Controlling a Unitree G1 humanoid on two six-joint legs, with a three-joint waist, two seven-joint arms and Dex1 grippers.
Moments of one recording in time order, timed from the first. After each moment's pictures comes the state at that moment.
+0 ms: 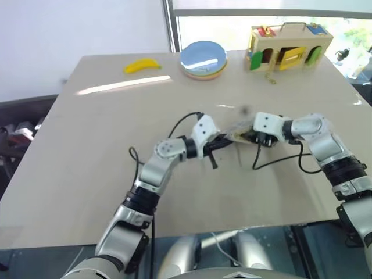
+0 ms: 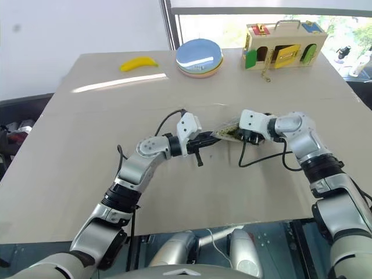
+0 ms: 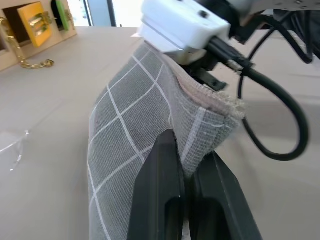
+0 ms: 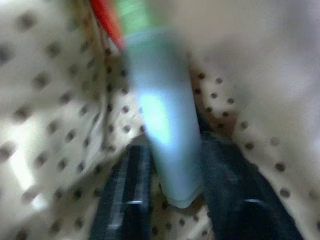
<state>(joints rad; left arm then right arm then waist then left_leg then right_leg) -0.56 0.25 -0.25 0.13 -0.19 0.19 -0.86 -0.77 -0.63 0.34 0.45 -0.22 0.07 0.99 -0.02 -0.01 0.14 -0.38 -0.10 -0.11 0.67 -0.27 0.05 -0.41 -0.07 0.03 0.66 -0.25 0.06</state>
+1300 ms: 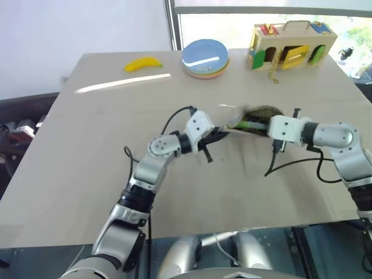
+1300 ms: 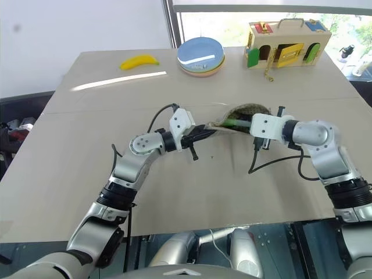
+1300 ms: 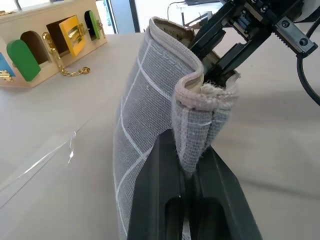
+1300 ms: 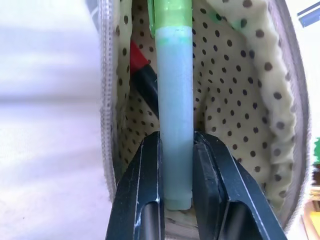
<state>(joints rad) -0.56 0.28 -0.23 0.14 -0.15 0.10 -0.84 -0.52 -0.77 0.15 0.01 -0.14 -0.01 0.92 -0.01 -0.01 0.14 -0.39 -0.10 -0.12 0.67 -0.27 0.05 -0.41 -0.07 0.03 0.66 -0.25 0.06</state>
